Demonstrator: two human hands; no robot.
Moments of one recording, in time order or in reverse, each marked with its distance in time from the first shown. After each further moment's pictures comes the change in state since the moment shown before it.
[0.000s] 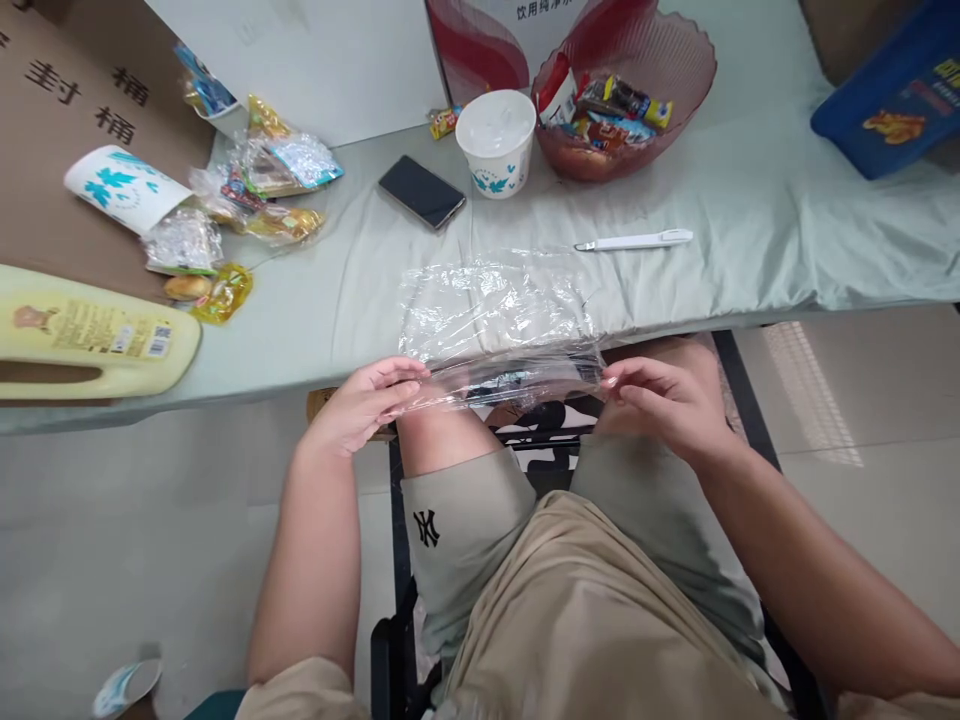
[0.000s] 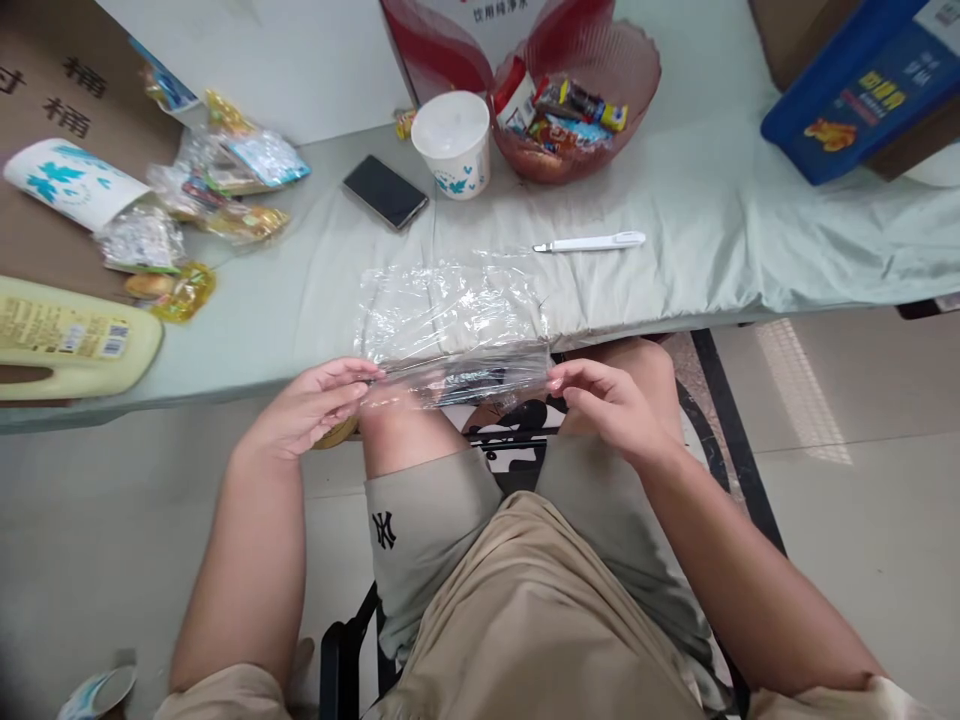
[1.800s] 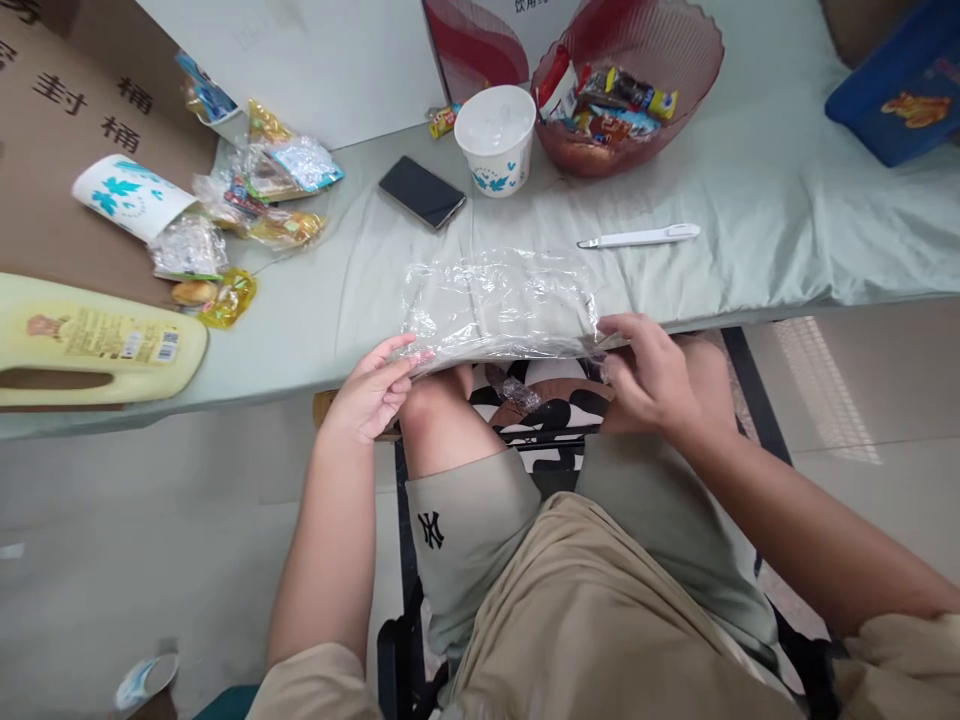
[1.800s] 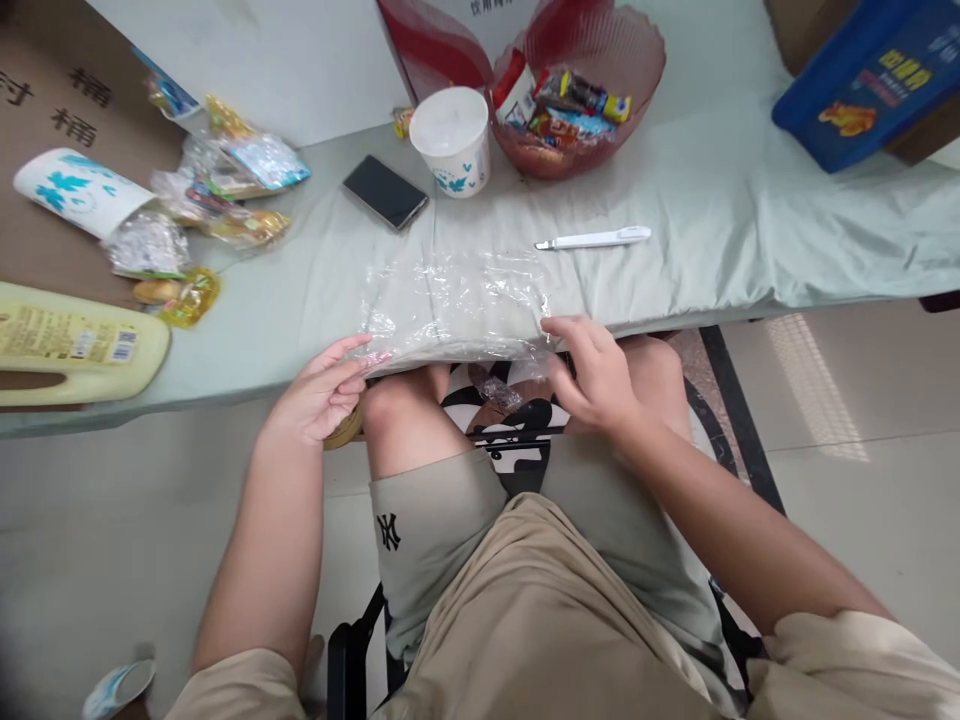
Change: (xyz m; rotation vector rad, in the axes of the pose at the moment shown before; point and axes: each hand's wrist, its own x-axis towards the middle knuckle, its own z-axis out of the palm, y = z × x) left_hand 0.020 0.006 0.011 -0.385 0.138 -0.025; right_hand 0.037 0.005 0.010 -0.972 0.155 -0.798
